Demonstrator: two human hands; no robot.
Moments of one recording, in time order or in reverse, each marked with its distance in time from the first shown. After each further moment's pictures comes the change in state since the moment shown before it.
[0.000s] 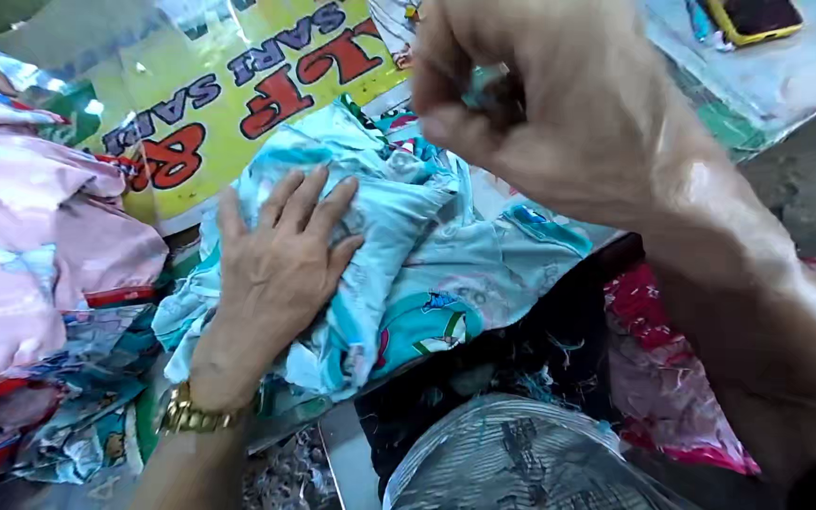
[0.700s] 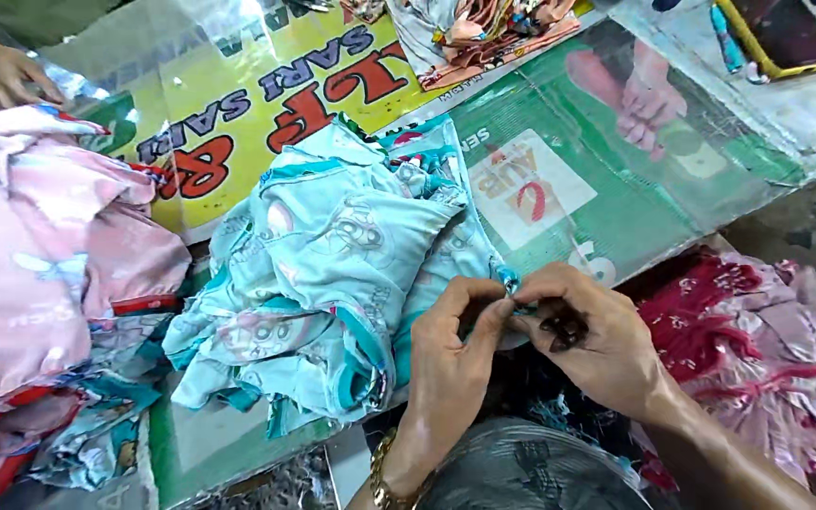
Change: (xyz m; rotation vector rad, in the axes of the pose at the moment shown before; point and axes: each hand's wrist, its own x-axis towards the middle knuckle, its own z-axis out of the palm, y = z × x) left_hand -0.002 0.146 0.024 -1.374 0.263 -0.449; right_hand -0.138 0.007 0.083 0.391 0.205 0.230
